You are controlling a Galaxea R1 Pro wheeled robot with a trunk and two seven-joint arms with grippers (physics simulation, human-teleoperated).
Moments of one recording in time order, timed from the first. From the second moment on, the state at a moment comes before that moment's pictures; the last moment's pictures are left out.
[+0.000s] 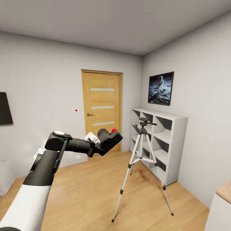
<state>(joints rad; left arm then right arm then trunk) -0.75 0.04 -0.08 -1.48 -0.57 0.99 -1.42 -0.22 -0.14 0.03 0.08 -0.05 -0.02 -0.03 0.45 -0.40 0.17</state>
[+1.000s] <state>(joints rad) -0.75 0.04 -0.08 -1.48 -0.57 0.99 -1.42 -0.22 -0.14 0.03 0.08 -0.05 -0.02 -0.03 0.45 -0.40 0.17</state>
